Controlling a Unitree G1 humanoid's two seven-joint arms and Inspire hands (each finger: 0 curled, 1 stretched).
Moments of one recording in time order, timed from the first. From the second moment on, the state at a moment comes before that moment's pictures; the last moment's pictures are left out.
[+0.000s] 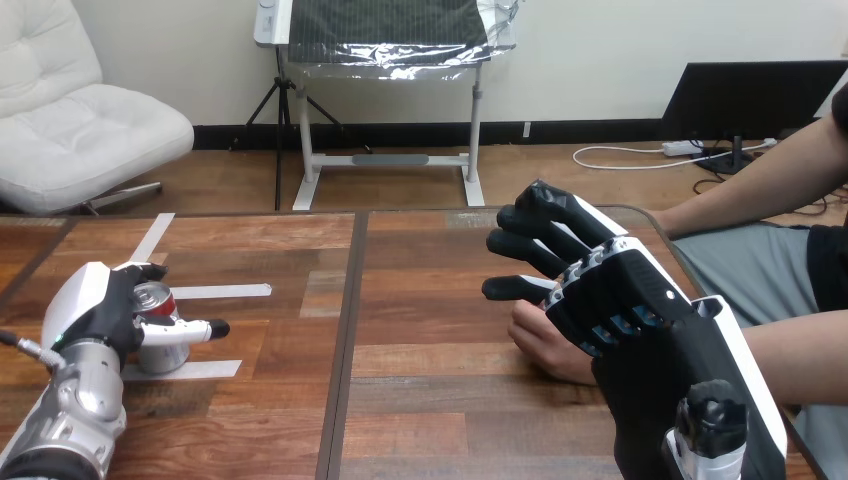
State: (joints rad) left arm -0.61 0.49 -0.14 1.23 0.37 -0.13 0.20; right arm 0.55 -0.16 0.20 -0.54 0.28 -0.47 0.34
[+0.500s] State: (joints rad) left arm -0.63 0.49 -0.15 1.23 0.37 -0.10 0.18; right arm 0.55 -0.16 0.20 -0.54 0.28 -0.48 0.34
